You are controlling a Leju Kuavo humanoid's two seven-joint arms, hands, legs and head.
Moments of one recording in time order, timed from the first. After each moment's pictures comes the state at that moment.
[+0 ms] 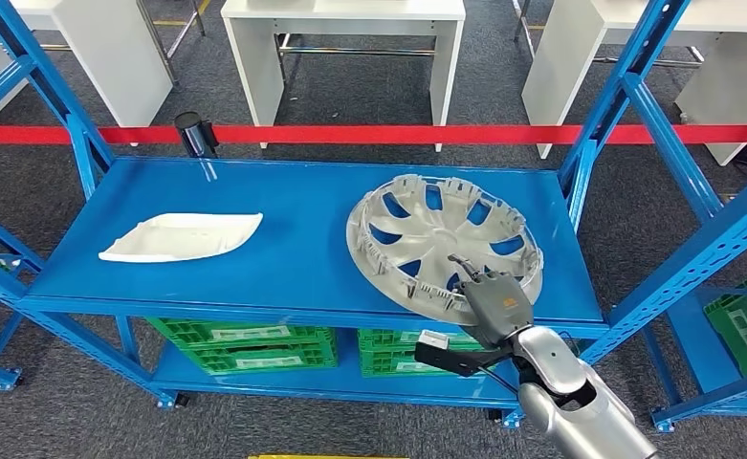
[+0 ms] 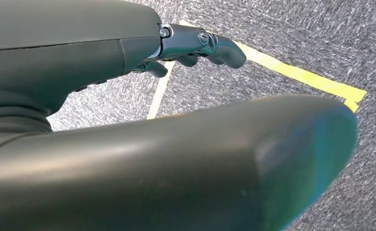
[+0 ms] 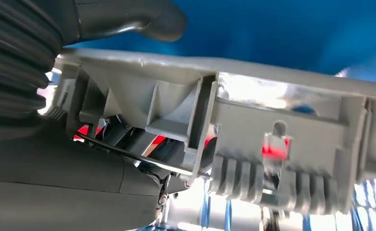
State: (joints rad) left arm 0.00 -0.08 0.46 -0.19 0.00 0.19 -0.23; right arm -0.24 -0.30 0.56 -1.41 1.10 -0.28 -0.02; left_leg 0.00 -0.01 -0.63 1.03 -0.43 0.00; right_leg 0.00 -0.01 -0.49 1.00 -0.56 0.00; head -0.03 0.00
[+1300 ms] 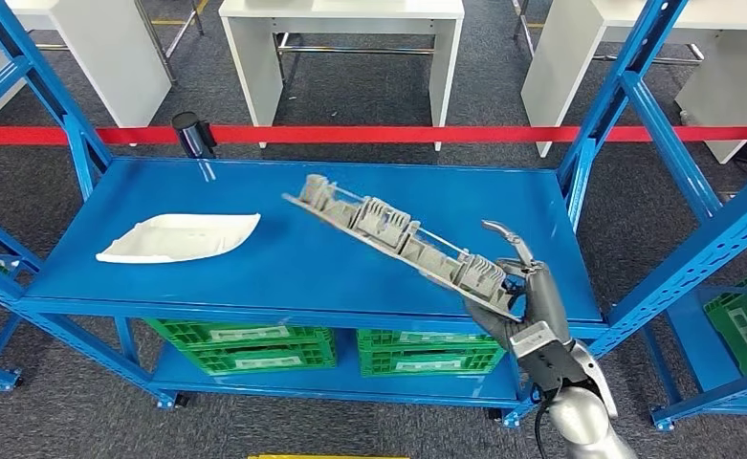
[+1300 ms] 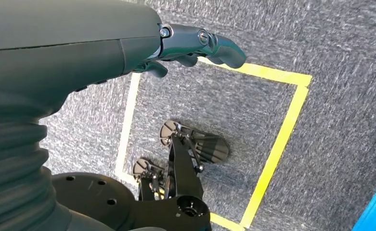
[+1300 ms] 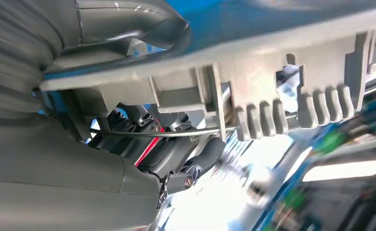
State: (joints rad) left arm -0.01 -0.07 0.46 -0.19 -0.14 0.14 -0.37; right arm -0.05 -0.14 0.25 -1.70 0.33 -0.18 -0.47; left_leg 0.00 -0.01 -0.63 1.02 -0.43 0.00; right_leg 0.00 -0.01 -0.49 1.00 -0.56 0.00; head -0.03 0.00
